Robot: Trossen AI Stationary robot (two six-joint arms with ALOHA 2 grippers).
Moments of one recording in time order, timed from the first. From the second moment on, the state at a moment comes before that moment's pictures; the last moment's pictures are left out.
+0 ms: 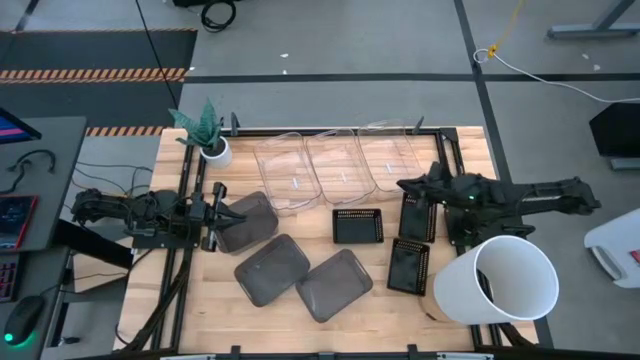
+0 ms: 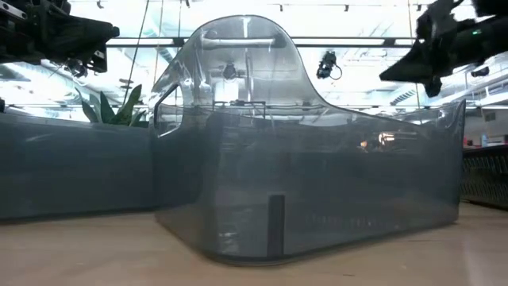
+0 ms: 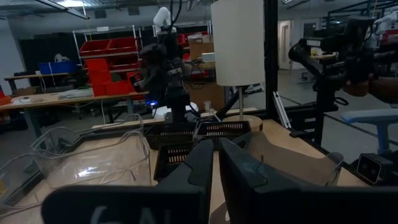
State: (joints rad) left arm -0.16 0.07 0.07 0.12 -0.08 0.10; right arm 0.00 0.41 0.32 -0.20 0.42 0.36
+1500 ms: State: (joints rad) left arm -0.16 0.07 0.07 0.12 -0.08 0.10; right arm -0.25 1.40 0.93 -1.01 0.26 -0.30
